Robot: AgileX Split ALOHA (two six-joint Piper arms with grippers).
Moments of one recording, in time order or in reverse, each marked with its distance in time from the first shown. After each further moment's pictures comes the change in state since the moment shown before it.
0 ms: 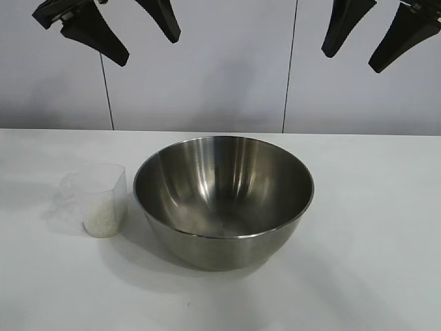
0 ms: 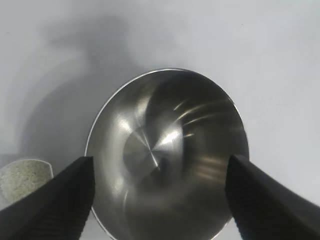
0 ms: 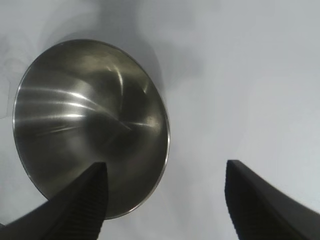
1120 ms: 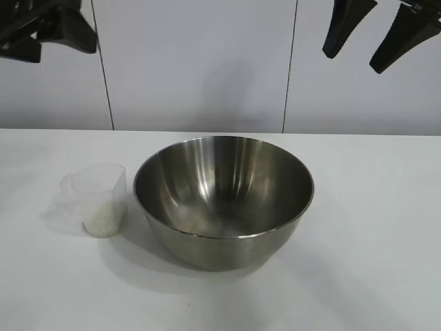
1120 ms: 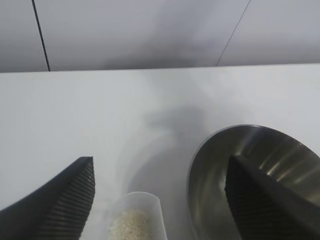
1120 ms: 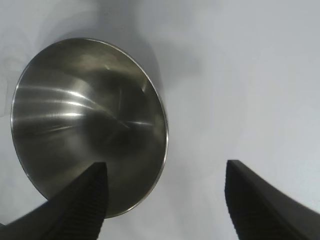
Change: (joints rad) left arm -0.013 -0.558 1.009 0.231 -1.107 0.003; right arm 0.000 0.000 0.000 -0.003 0.003 0.000
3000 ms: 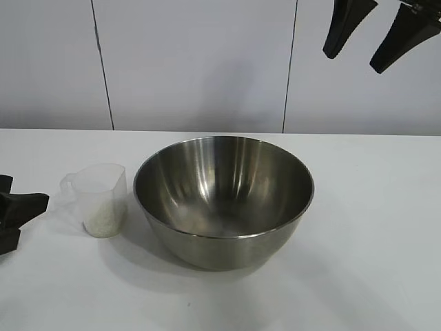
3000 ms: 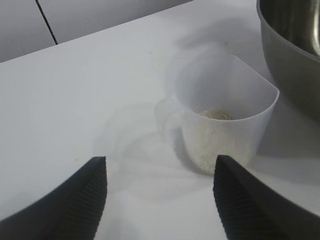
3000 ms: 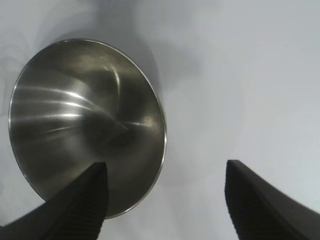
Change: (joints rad) left arm 0.346 0.621 0.386 0.580 -1.017 0.150; right arm 0.000 0.000 0.000 -0.007 -0.003 -0.004
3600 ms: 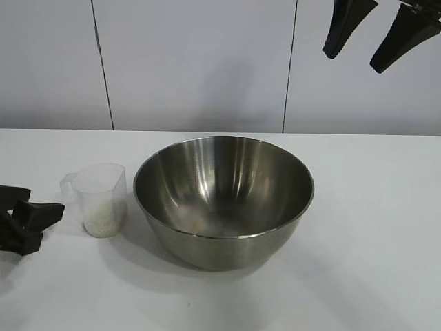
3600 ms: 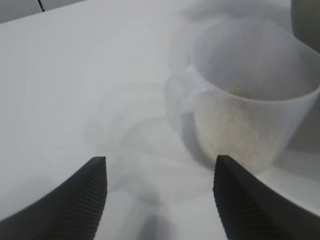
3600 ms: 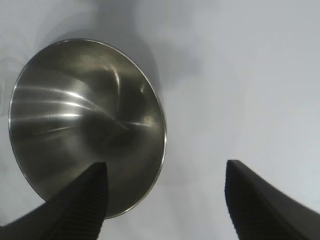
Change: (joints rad) left arm 0.000 0.165 -0.143 0.002 0.000 -0.038; right arm 0.000 0.000 0.000 0.000 0.000 0.000
